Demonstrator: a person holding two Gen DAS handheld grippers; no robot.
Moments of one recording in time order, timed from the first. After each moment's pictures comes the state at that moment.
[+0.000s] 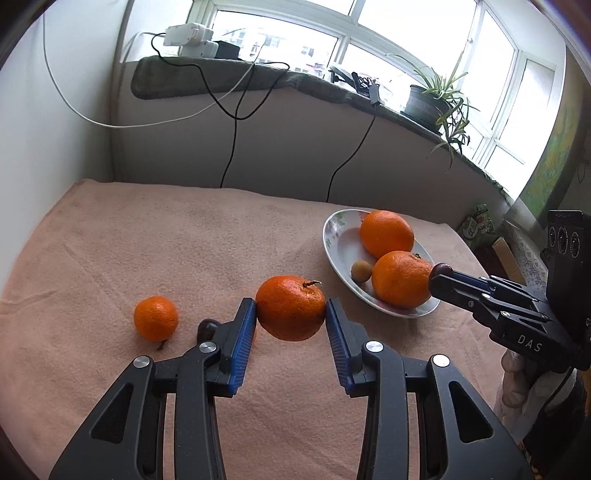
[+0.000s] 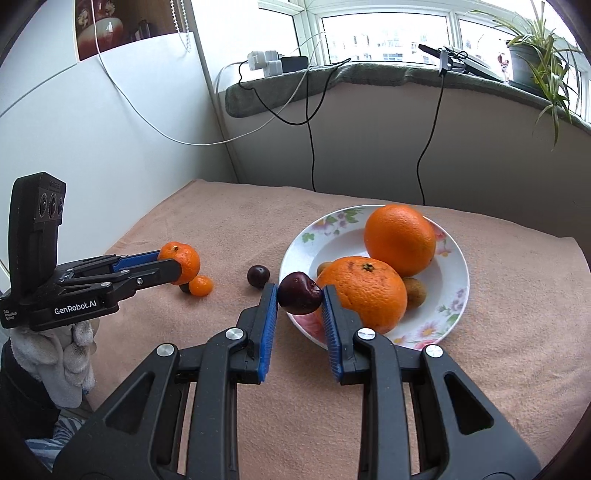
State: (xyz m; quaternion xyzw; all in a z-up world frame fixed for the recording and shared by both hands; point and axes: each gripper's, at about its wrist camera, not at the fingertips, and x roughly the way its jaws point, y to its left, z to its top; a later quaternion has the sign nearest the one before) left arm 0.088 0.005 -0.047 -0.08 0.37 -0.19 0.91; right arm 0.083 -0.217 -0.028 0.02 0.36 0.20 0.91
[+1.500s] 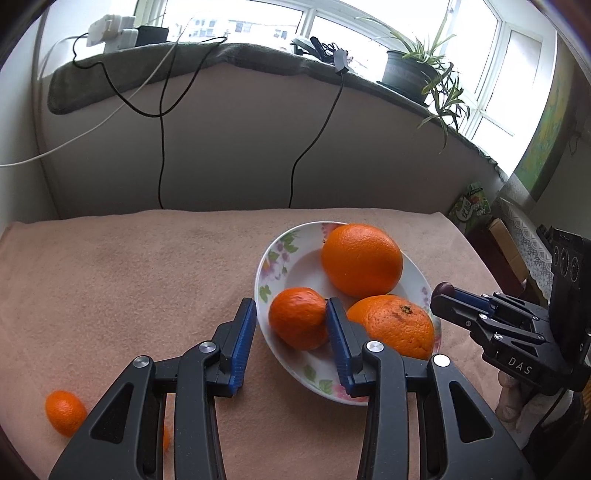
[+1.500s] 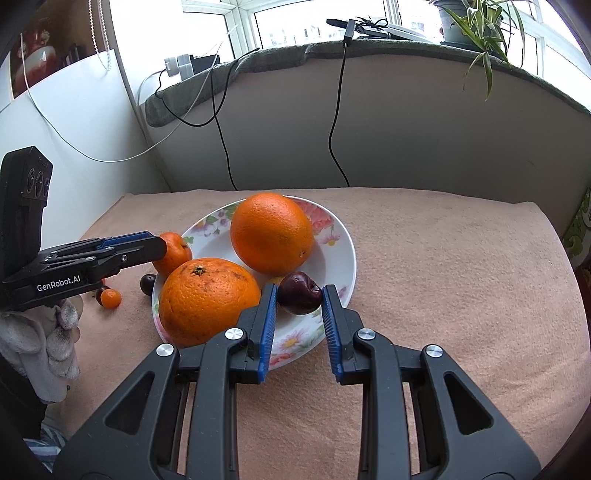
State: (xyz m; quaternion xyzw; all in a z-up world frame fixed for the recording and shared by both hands) left arm 0.155 -0.072 -0.053 -0.04 0.39 -0.23 0.89; right arm 0.123 -0.292 -0.056 0.04 0.39 0.12 0.91
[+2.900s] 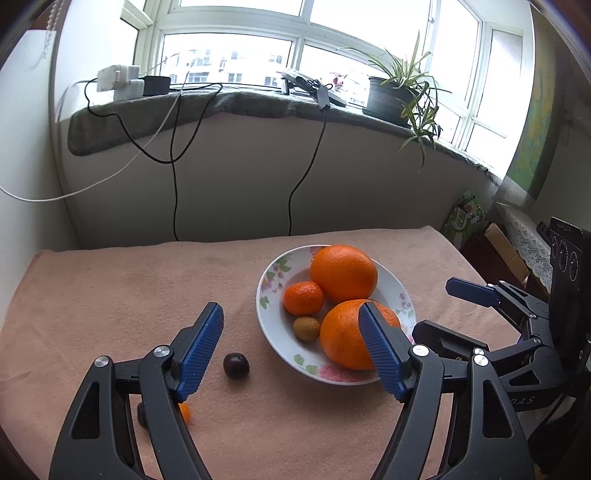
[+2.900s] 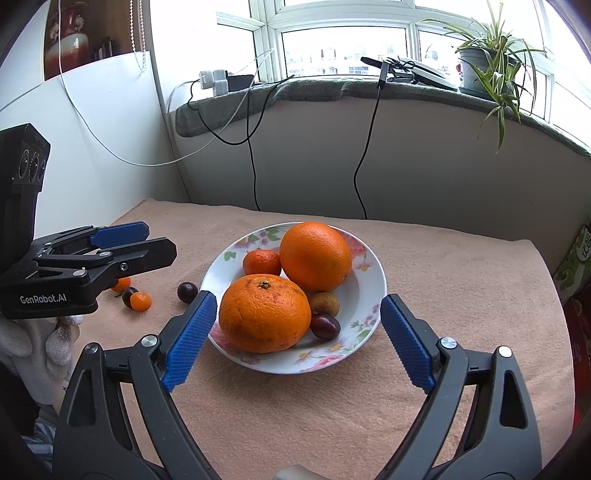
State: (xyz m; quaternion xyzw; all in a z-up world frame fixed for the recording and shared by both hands) left arm 0.115 -0.065 -0.020 -0.02 0.34 -0.22 0.91; right arm 0.090 -0.256 -0.025 0.00 0.34 0.14 0.93
